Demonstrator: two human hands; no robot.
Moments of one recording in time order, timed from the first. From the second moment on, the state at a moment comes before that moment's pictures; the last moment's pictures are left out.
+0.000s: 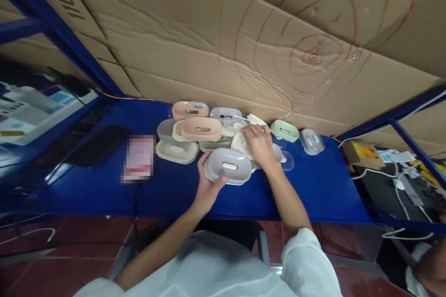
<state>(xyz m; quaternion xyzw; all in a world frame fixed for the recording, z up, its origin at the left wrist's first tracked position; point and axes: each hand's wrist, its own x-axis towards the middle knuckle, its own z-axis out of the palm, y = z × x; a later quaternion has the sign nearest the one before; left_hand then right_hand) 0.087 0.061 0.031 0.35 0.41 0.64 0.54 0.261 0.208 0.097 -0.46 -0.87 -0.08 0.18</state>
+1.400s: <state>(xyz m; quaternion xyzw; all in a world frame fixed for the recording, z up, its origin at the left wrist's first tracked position) 0.087 0.060 0.035 0.34 0.29 0.66 0.60 0.280 0.087 0.108 -0.32 -0.89 0.08 0.30</state>
